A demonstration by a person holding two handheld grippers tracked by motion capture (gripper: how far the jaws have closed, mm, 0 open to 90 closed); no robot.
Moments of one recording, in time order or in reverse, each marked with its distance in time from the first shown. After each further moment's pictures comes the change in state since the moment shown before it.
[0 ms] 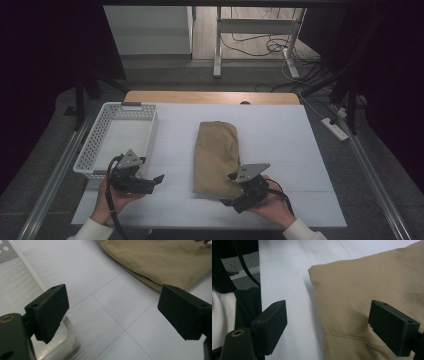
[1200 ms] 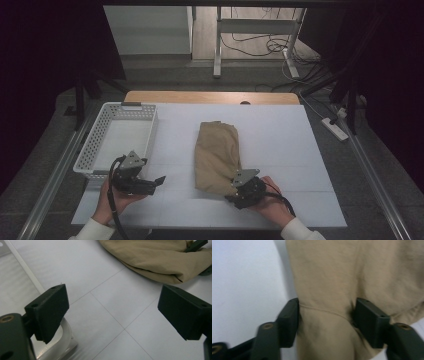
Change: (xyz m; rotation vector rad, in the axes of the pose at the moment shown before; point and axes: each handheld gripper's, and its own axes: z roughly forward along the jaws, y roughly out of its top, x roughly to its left) left arm -0.001 -0.003 0.007 0.022 -0.011 0.002; right arm -0.009 -0.025 0.025 0.185 -0.148 -0.063
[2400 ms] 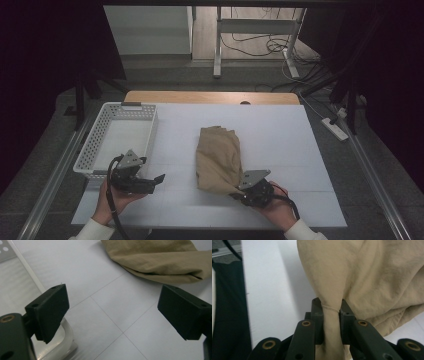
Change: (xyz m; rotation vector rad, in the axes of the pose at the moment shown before) left arm -0.001 0.003 -0.005 -0.035 0.002 -0.018; right arm 0.007 0.000 -0.030 -0.060 0.076 0.019
